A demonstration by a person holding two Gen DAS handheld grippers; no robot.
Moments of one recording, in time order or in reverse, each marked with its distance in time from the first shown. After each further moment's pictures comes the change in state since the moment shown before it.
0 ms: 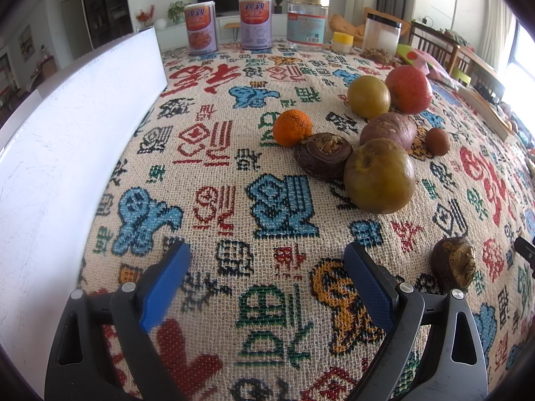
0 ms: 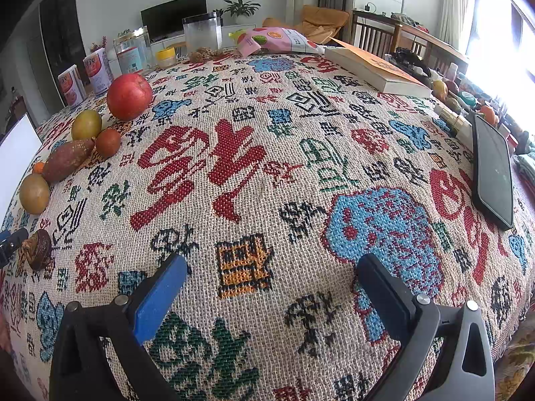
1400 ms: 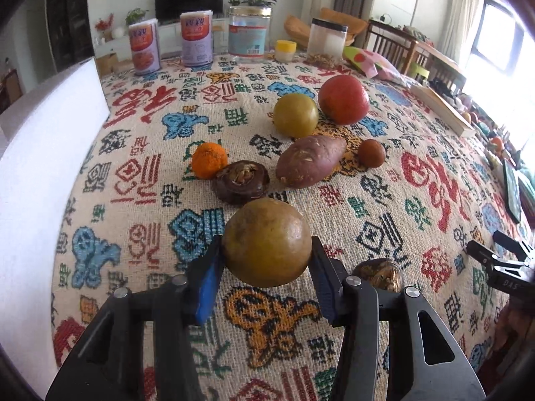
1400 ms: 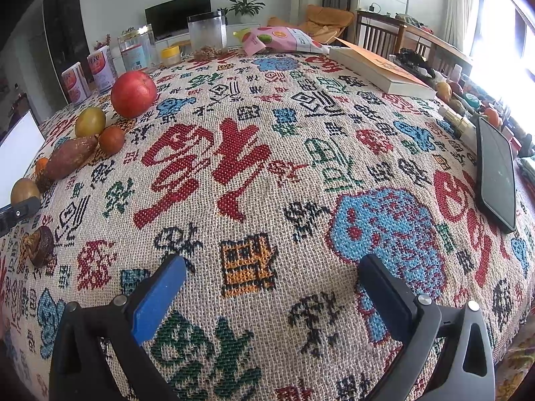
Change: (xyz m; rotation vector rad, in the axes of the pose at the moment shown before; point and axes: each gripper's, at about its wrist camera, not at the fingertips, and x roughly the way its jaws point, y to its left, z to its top) left arm -0.021 -0.037 0.014 0.080 -0.008 -0.173; right arm 0.000 0.002 -0.001 -0.010 0.000 0.009
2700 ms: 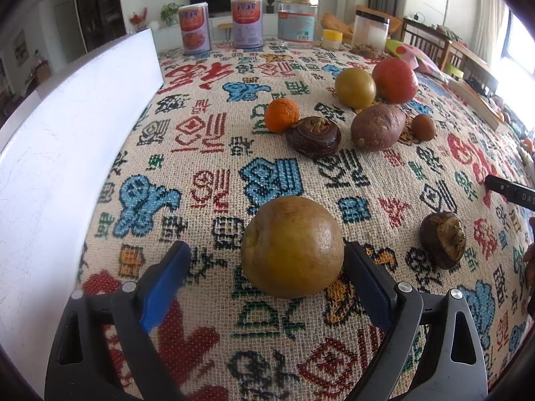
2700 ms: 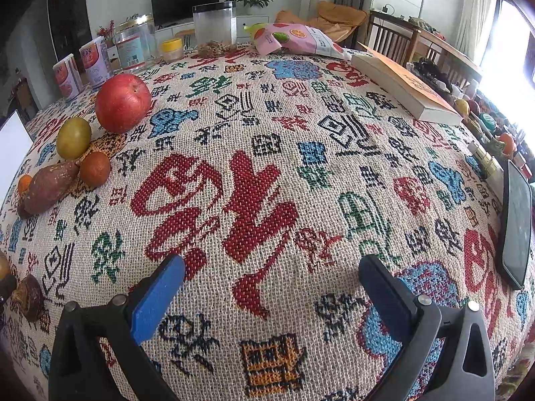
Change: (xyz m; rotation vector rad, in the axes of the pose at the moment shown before) left arm 0.004 0.034 -0.032 -0.054 0.009 0.153; right arm 0.041 0.016 0.052 -0.036 0.025 0.000
